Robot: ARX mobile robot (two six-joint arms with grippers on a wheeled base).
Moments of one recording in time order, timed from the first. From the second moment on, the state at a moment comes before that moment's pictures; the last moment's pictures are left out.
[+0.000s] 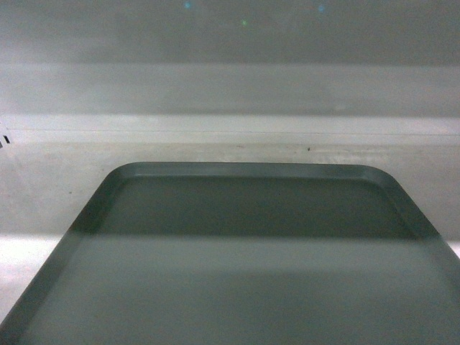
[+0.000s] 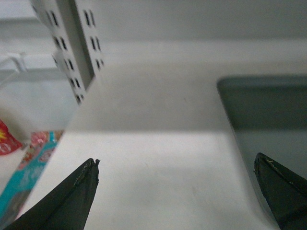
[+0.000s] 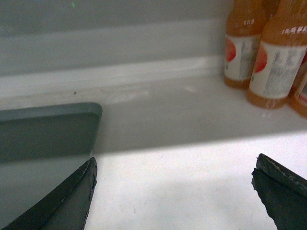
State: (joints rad) left arm -0.10 0.12 0.09 -0.20 -0.14 0.00; right arm 0.04 0.09 0.04 -0.09 0.12 0.09
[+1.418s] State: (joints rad) left arm -0.16 1.60 0.29 0.95 -0.02 -0.04; right arm 0.19 1.46 0.26 0.91 0.03 0.09
